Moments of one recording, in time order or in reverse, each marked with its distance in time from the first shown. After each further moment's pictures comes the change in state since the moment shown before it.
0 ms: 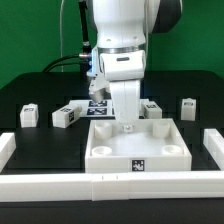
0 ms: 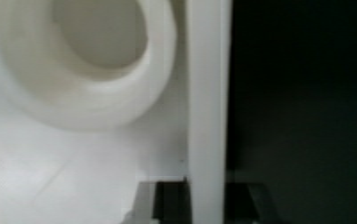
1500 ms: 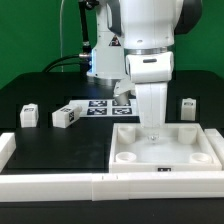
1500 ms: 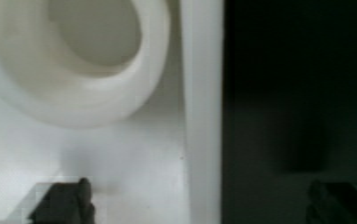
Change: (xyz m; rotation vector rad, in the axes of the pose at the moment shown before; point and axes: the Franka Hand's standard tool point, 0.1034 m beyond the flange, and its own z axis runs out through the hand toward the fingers) arm 0.045 0.021 0.003 -0.021 0.005 0.078
